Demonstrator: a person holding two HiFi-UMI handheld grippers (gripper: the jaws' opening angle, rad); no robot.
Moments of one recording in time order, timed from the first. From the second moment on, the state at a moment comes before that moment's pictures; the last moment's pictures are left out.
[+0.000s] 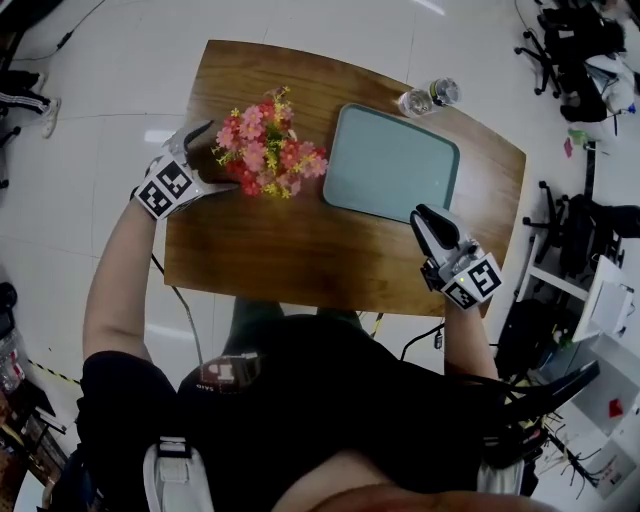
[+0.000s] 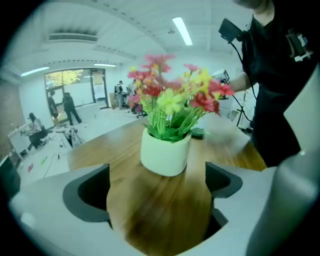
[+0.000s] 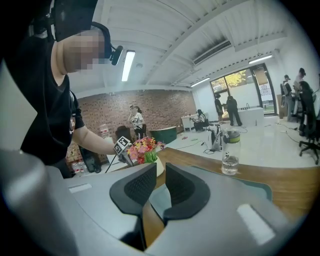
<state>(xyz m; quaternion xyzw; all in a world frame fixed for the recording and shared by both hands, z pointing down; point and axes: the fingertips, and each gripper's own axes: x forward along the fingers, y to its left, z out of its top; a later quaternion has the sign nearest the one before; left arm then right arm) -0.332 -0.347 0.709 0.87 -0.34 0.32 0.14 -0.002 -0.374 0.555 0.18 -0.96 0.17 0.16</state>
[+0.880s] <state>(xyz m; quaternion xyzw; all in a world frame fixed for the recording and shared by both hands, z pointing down) -0.141 -0.217 0.407 0.86 -0.46 -0.12 0.16 0.079 -0.312 0.428 0.17 -0.97 0.11 0.11</state>
